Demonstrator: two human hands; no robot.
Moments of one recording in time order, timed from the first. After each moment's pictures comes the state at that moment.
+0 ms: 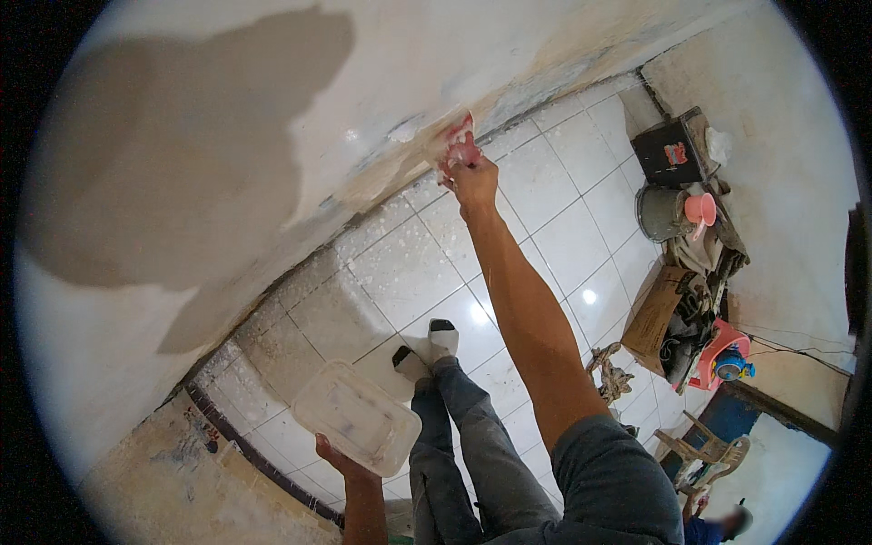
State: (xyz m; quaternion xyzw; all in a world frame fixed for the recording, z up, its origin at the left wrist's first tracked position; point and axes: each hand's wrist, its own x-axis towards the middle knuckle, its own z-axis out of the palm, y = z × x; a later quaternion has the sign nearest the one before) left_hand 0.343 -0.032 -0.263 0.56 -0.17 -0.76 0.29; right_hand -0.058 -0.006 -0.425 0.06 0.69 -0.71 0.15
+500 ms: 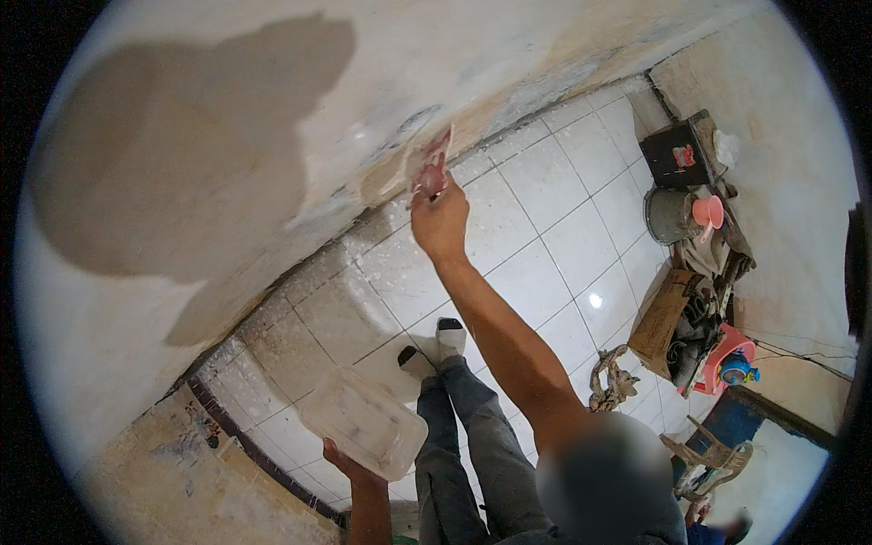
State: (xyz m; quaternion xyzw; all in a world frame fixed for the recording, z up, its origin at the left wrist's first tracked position) left_hand 0.388 -0.029 -0.289 0.45 -0.18 -0.84 0.23; right_hand 0.042 -0.052 -0.348 -0.06 0.82 -0.56 0.07
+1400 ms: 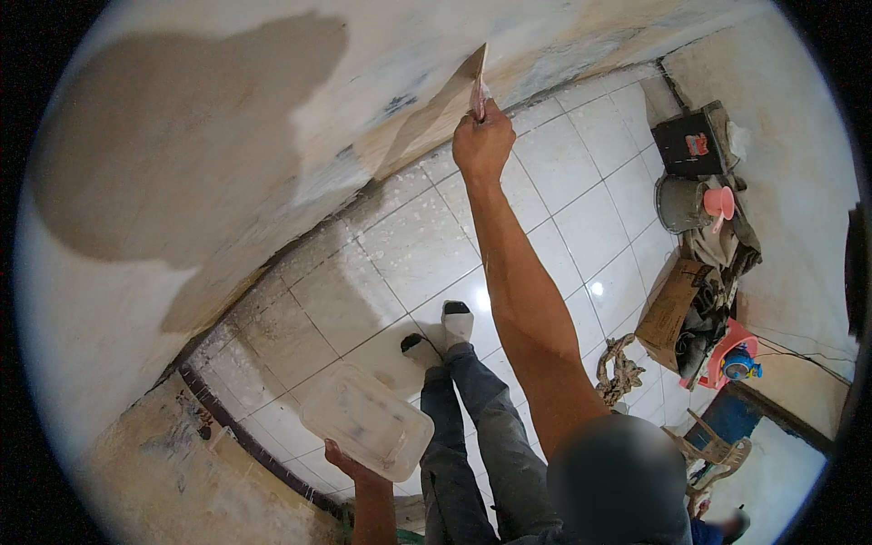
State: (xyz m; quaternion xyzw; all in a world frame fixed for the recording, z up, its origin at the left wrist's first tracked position) left_hand 0.431 -0.024 -0.334 0.50 -0.18 -0.81 0.24; right_hand -0.015 -0.049 -0.394 -0.10 0.88 -0.45 -0.12
